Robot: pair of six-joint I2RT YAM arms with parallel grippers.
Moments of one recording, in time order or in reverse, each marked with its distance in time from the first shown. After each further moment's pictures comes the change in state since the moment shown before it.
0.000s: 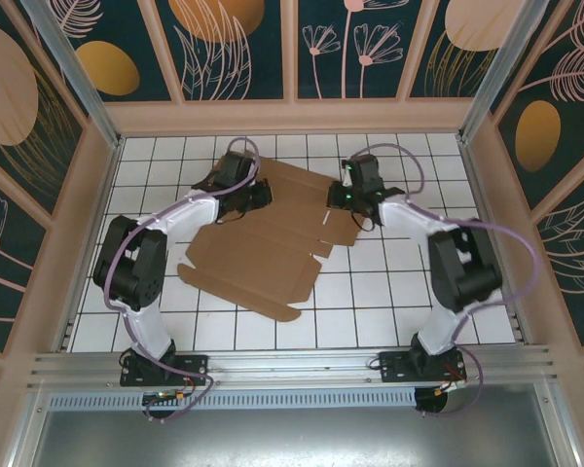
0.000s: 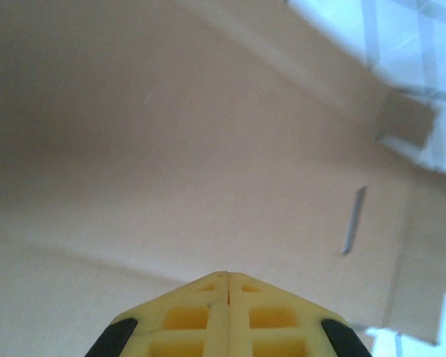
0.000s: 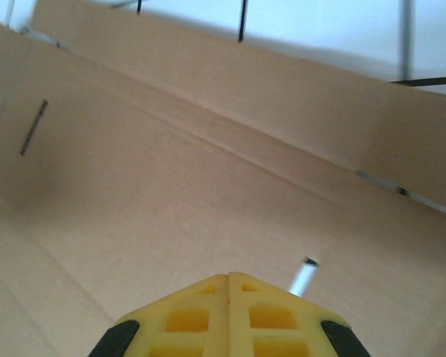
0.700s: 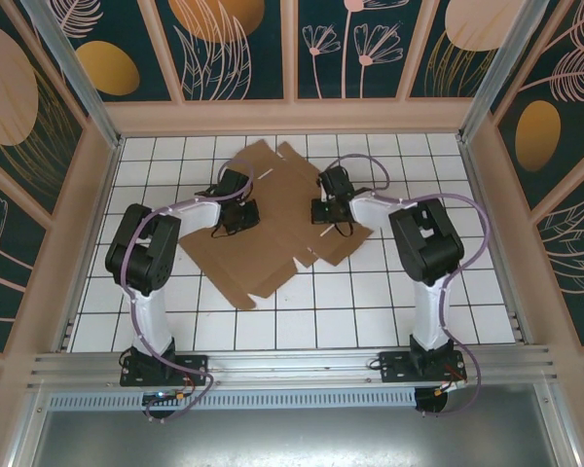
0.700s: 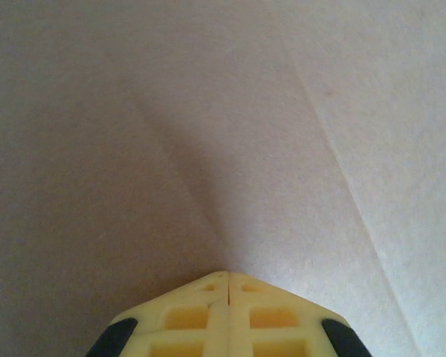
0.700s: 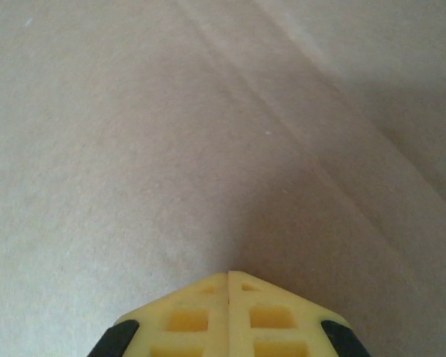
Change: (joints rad) left arm 0.058 0.140 0.028 -0.045 -0.066 -0.043; right arm 0.071 0.119 -0.027 -0.030 0.082 -0.066
